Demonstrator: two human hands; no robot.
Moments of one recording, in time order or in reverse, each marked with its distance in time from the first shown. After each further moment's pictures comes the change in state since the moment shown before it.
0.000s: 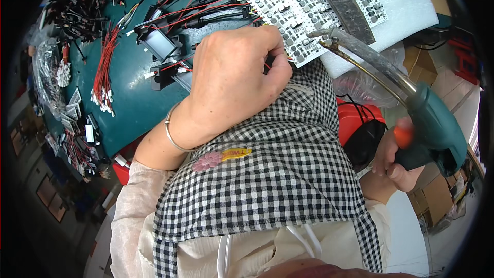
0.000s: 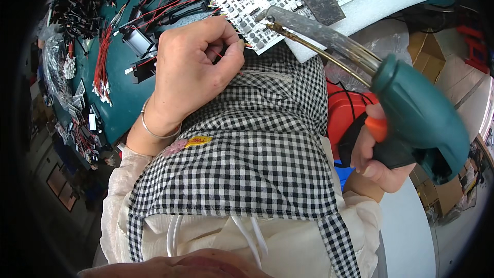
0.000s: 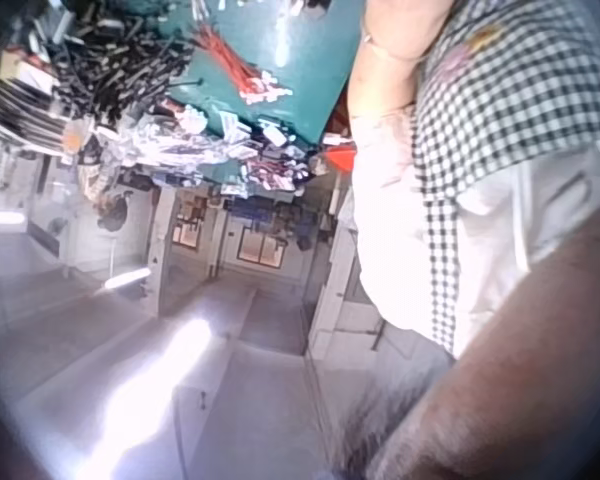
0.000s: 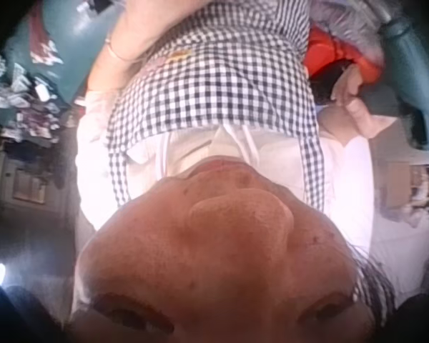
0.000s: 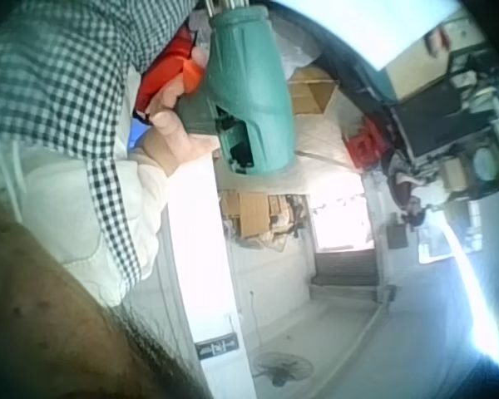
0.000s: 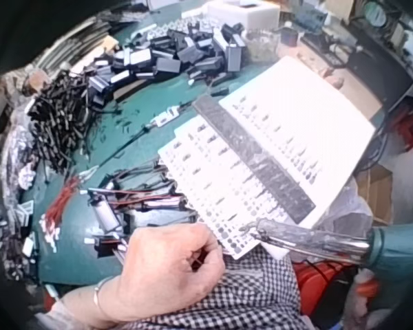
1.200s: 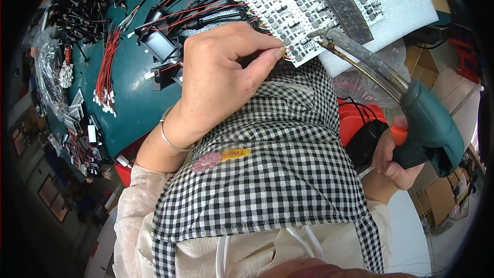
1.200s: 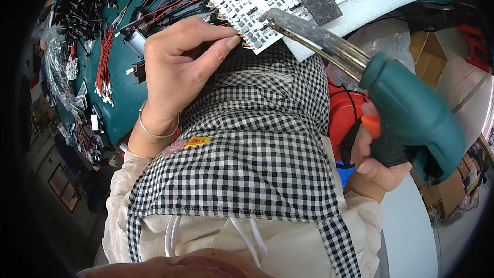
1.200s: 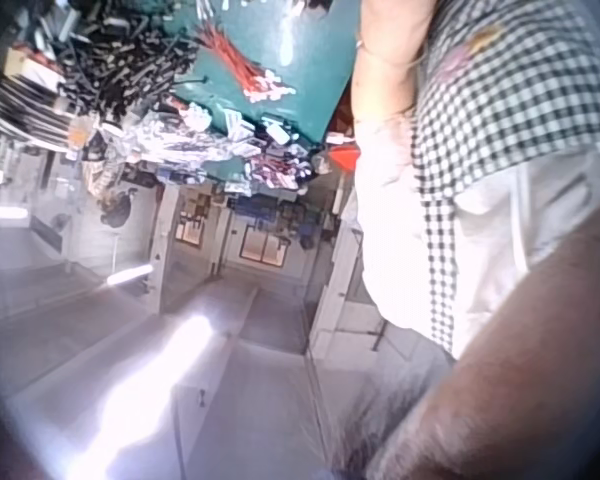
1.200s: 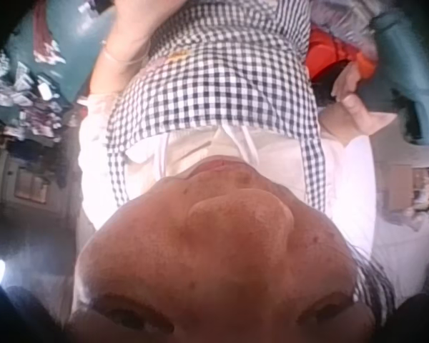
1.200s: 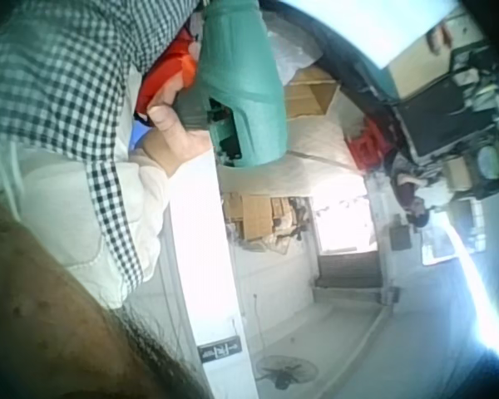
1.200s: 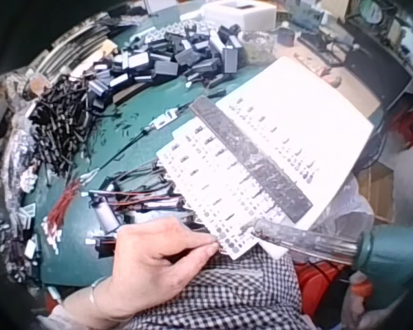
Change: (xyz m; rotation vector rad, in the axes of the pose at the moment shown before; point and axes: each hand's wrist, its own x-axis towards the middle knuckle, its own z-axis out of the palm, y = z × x) left_hand -0.005 -0.010 -0.006 -0.149 0.053 0.037; right_hand -0.011 0.003 0.006 -0.089 0.167 0.025
